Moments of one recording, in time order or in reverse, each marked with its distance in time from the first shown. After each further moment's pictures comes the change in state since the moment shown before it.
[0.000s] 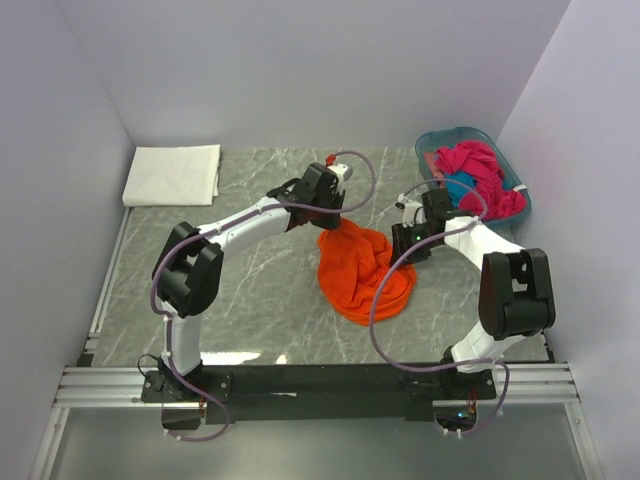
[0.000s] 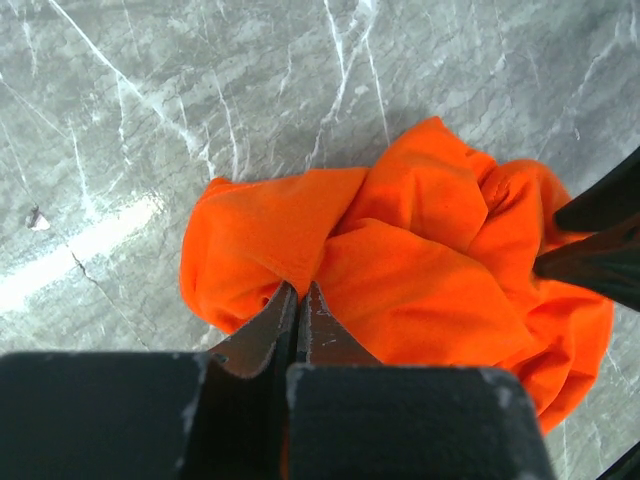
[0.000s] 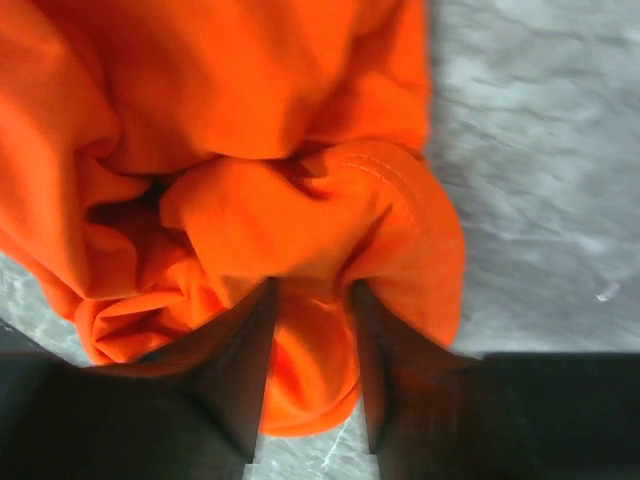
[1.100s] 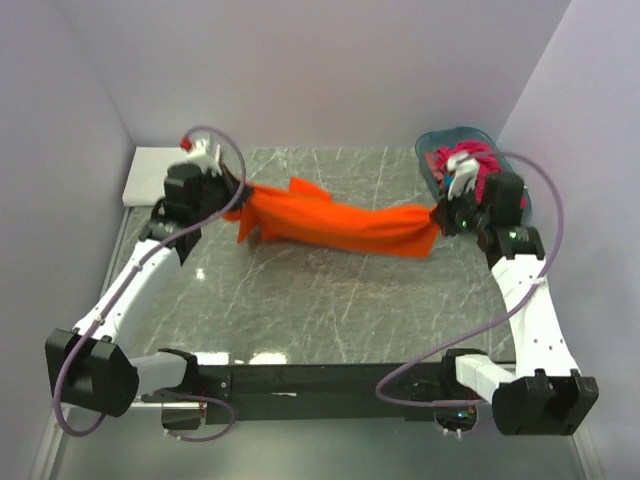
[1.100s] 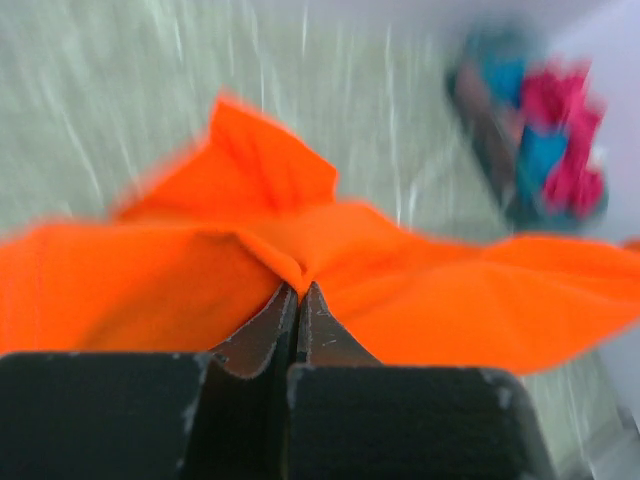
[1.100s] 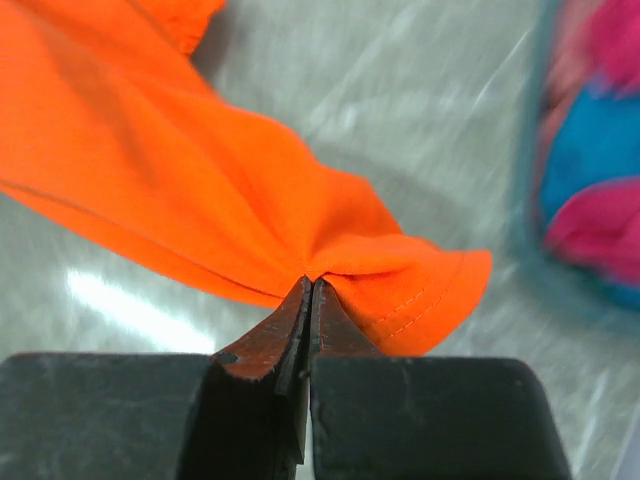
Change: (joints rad) left arm 0.453 -0.734 -0.481 0.227 0.091 -0.182; right arm -0.111 -0.528 0.167 -0.023 0.031 -0.130
